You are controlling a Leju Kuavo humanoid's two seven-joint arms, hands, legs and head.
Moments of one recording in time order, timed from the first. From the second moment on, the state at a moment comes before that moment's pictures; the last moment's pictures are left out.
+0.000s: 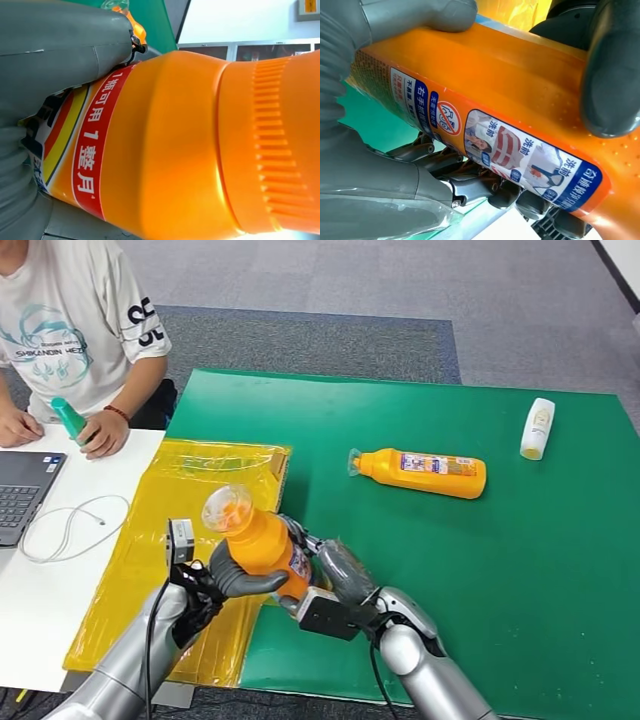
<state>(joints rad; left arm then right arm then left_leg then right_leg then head) -0.31 0.00 -0.42 -1.15 0.16 -0.69 -0.57 -0.25 0.14 0.56 -1.24 0.54 0.02 -0.37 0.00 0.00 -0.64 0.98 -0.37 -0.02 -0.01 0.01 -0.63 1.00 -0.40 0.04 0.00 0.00</state>
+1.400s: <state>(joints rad) -0.30 0.02 -0.55 -1.31 -0.31 -0.36 -0.53 -0.24 0.15 0.31 -1.18 0.12 0.25 -0.40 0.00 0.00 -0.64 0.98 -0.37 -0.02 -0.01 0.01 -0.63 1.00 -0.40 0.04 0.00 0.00</state>
